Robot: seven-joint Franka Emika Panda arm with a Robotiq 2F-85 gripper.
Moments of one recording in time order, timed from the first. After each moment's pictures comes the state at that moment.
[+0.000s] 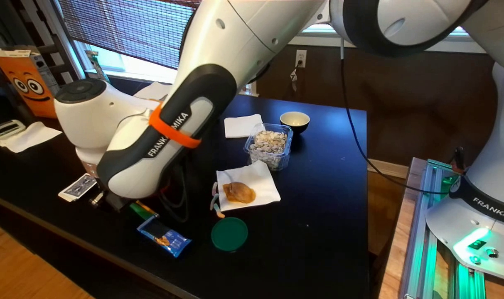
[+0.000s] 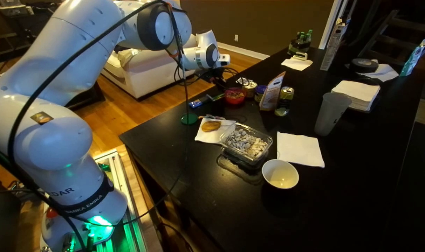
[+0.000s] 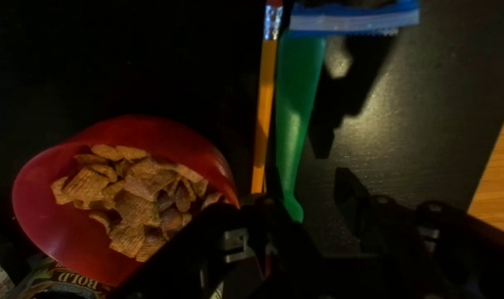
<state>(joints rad) 0.56 0.99 -0.03 -1.30 -0.27 2.55 0.64</state>
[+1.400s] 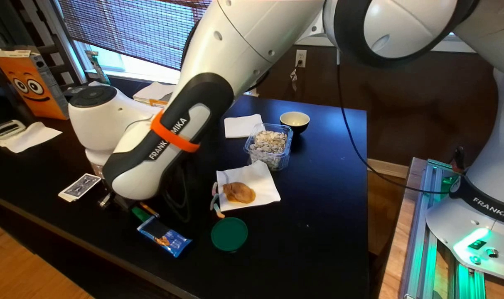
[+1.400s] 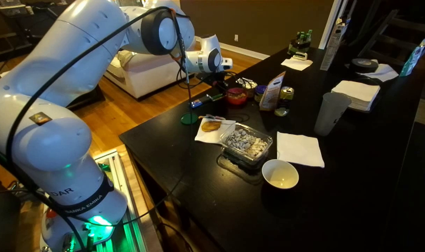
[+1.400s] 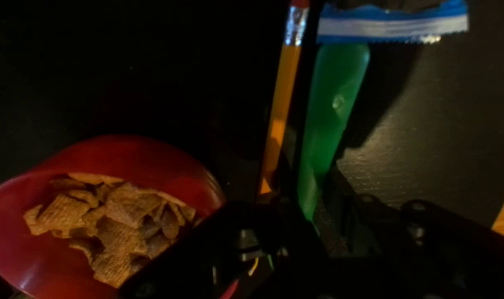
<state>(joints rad) 0.54 1.03 -0.03 -1.27 -0.21 2.57 0.56</state>
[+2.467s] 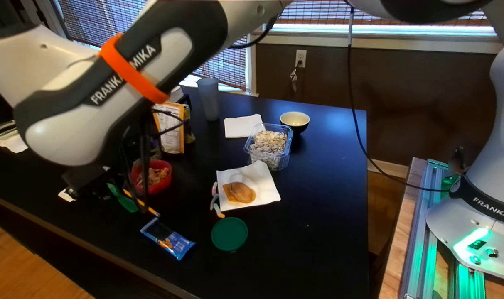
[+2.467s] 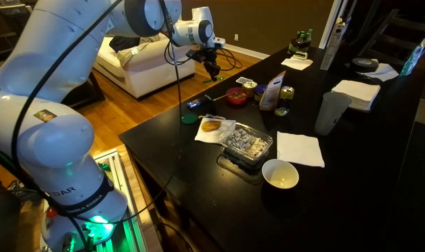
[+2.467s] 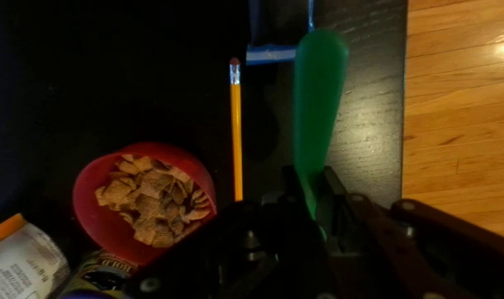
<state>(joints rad) 0.62 0.88 -0.03 -1.23 -0.17 2.20 0.66</state>
